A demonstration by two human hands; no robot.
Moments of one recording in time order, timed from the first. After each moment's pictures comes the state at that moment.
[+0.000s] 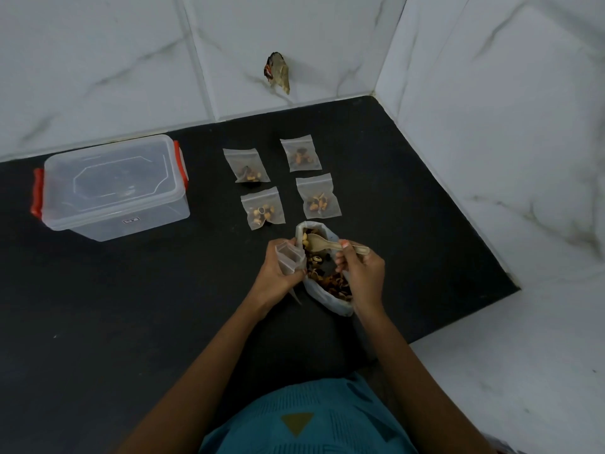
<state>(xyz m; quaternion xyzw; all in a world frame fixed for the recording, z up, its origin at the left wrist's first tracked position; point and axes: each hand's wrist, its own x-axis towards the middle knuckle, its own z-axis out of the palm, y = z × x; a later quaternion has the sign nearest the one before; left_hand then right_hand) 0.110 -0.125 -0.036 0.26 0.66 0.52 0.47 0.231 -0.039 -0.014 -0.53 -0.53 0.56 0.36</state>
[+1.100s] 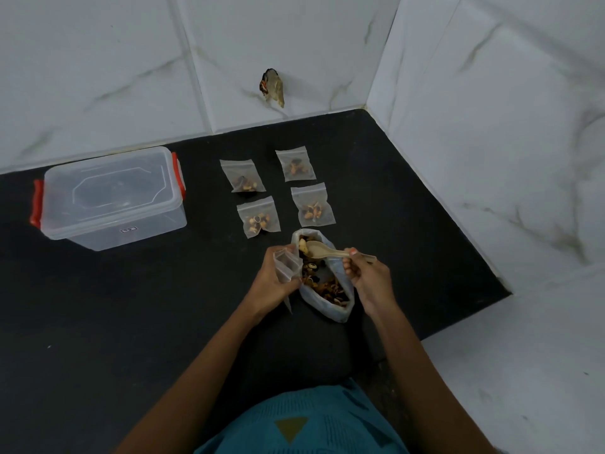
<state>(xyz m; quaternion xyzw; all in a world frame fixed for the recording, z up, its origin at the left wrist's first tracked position) 0.110 -0.126 -0.027 0.30 0.68 0.50 0.45 0.247 -0.018 -0.004 -0.53 -0.32 0.72 0.32</state>
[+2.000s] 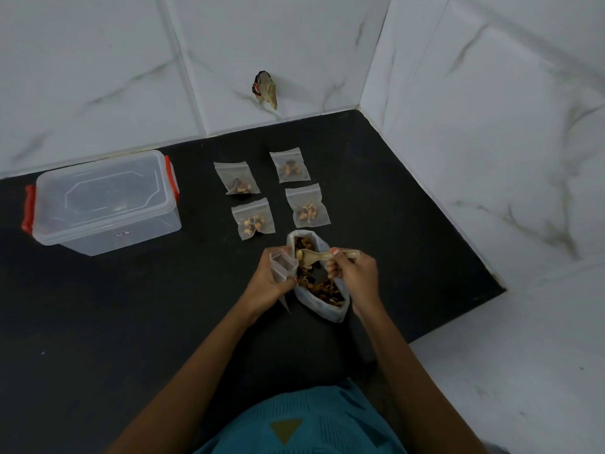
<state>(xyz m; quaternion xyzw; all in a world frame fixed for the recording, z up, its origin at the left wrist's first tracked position) 0.109 -0.123 -0.027 0.29 0.67 0.50 0.47 0.239 -0.026 -0.003 -0.53 -0.53 0.59 0.29</state>
